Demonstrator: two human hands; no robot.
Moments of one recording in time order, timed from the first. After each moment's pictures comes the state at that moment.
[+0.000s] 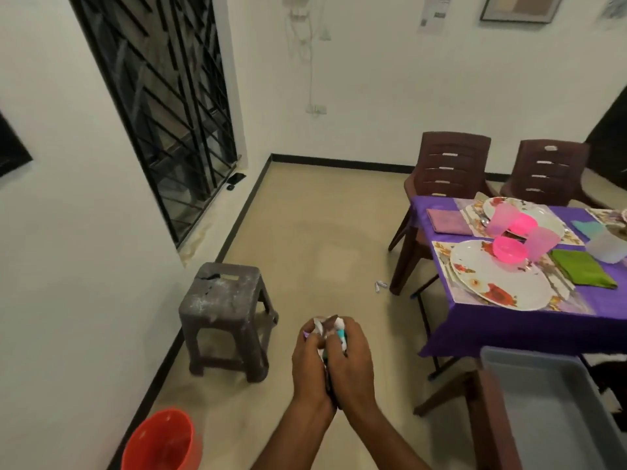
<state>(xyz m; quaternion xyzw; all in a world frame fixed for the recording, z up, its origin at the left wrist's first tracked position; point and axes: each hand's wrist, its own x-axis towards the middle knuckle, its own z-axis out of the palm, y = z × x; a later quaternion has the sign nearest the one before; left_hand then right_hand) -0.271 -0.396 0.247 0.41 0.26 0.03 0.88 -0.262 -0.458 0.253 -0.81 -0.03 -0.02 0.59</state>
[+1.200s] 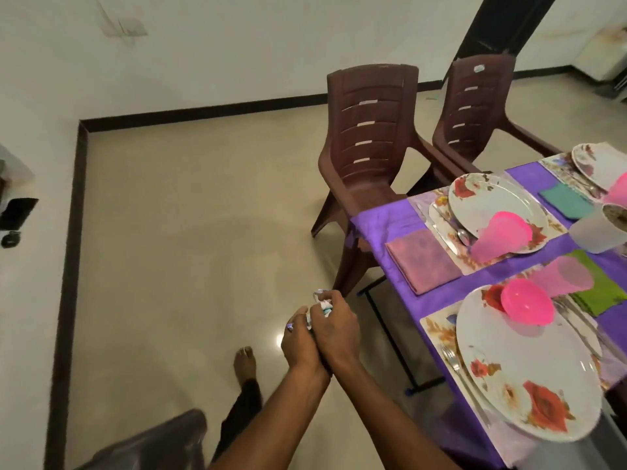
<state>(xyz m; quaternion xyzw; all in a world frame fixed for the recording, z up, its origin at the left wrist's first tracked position) 0.377 -0.425 0.158 0.41 0.40 -0.19 0.79 0.379 -0.476 0.167 -0.84 0.28 -0.02 0.46</state>
